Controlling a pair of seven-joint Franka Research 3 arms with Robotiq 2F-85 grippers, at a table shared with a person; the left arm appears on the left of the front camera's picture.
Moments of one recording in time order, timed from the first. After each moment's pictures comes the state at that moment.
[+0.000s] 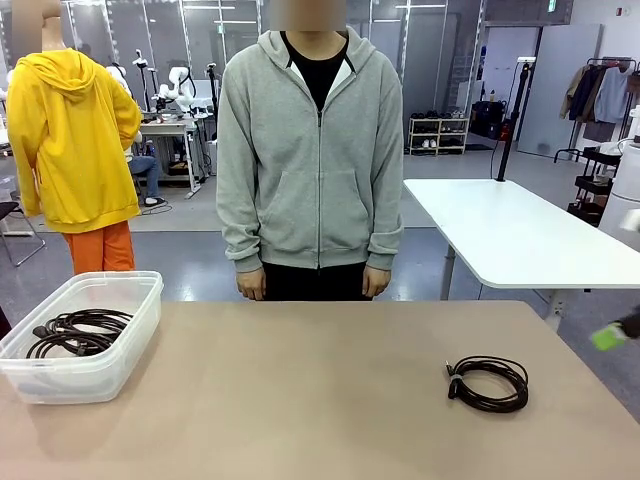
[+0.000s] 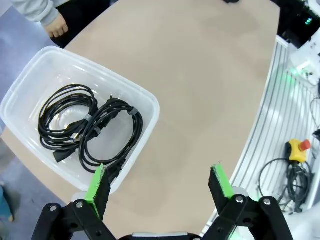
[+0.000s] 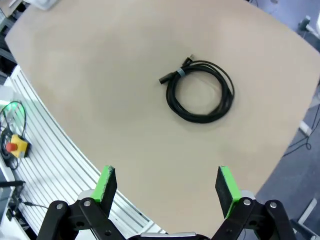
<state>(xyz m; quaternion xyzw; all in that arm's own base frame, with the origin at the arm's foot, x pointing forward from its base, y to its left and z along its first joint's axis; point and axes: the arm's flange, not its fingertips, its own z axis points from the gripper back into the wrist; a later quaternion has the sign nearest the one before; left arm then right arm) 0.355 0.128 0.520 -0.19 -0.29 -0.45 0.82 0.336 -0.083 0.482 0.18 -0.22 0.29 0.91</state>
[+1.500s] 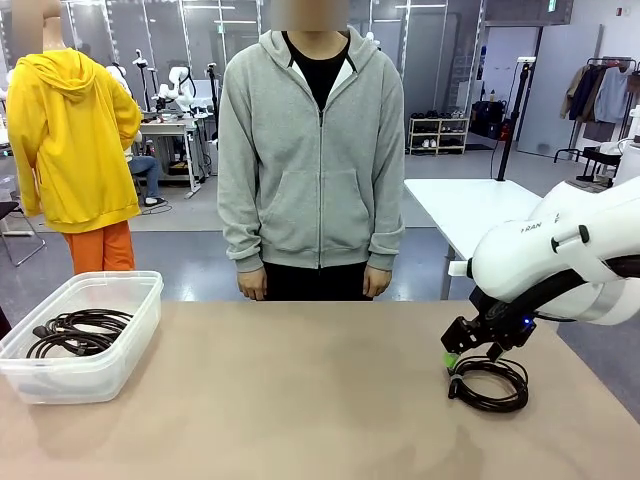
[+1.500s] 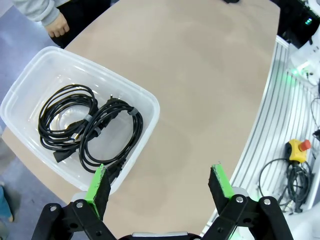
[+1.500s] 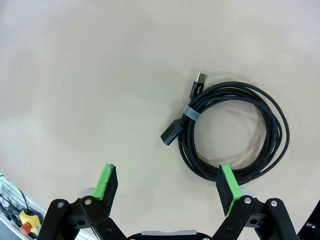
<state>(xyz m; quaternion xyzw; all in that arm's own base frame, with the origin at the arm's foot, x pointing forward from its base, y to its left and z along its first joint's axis) 0.354 0.128 0.520 -0.19 -0.29 -0.45 0.82 0.439 0.074 0.377 0.10 -0.12 0.12 0.98</state>
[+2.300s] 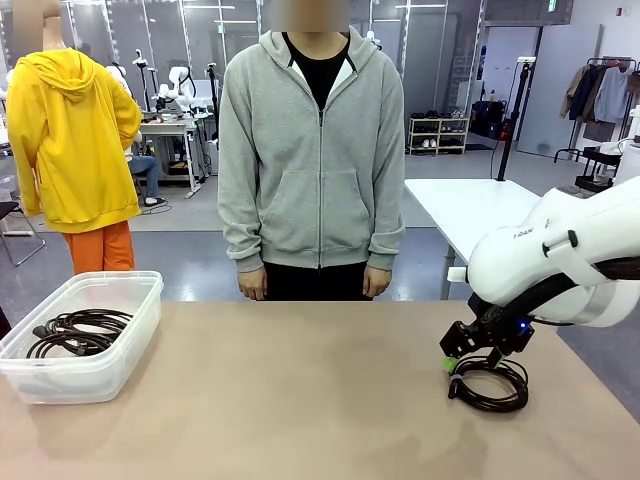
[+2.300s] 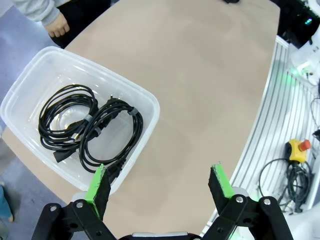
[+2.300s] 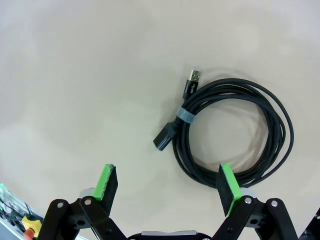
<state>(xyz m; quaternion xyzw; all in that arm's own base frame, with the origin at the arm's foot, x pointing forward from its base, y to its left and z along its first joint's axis) 0.354 0.128 0.520 -0.19 -0.29 -0.45 0.82 0.452 0.073 0.359 0.09 -0.10 0.10 0.99</state>
